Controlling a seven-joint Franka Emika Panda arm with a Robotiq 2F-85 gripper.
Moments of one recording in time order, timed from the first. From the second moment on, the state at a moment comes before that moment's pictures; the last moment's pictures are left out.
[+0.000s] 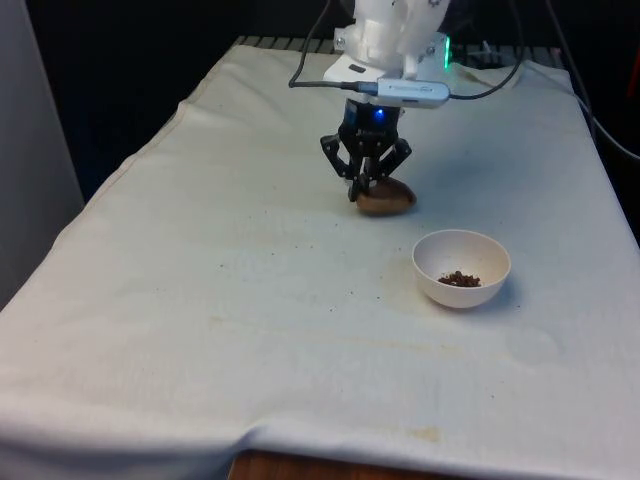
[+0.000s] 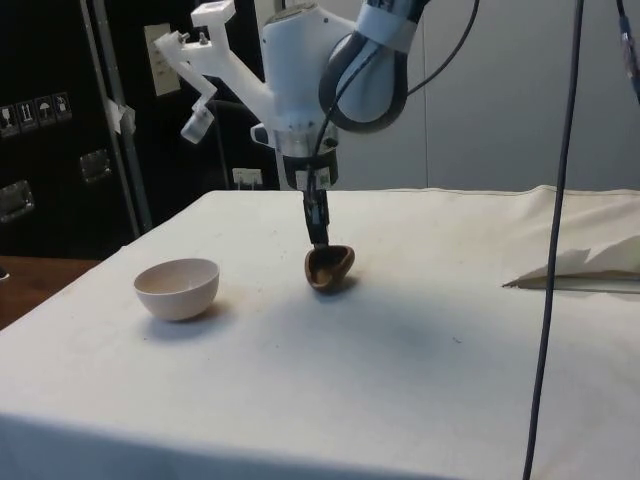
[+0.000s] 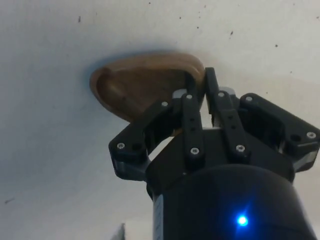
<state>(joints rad) -0.03 0.37 -0.05 -2.31 -0.30 2.71 -0.14</state>
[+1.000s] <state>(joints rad) -0.03 0.40 -0.07 -2.28 0.10 2.70 -0.46</state>
